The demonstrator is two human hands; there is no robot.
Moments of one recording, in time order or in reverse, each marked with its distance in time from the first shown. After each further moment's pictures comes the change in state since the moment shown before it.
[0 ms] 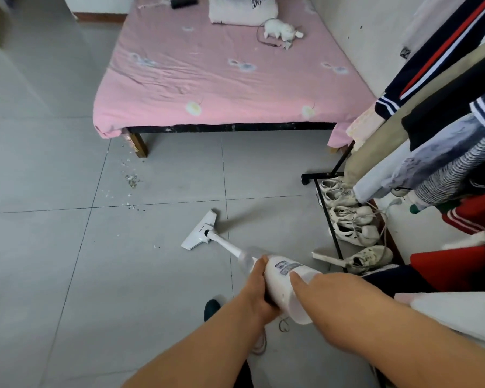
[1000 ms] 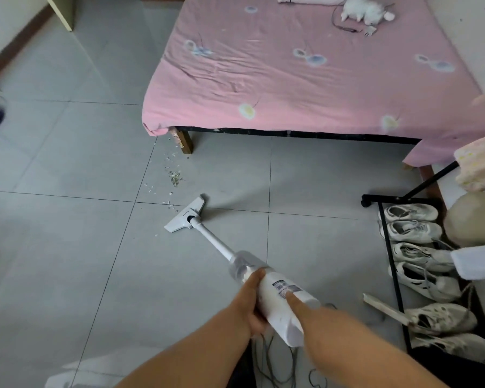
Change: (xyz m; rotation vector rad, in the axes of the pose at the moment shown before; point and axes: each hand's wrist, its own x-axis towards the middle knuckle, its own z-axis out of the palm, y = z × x) left_hand 0.043 0.186 -0.026 -0.050 0.179 0.157; right_hand 0.213 0.005 -0.048 0.272 -0.384 0.004
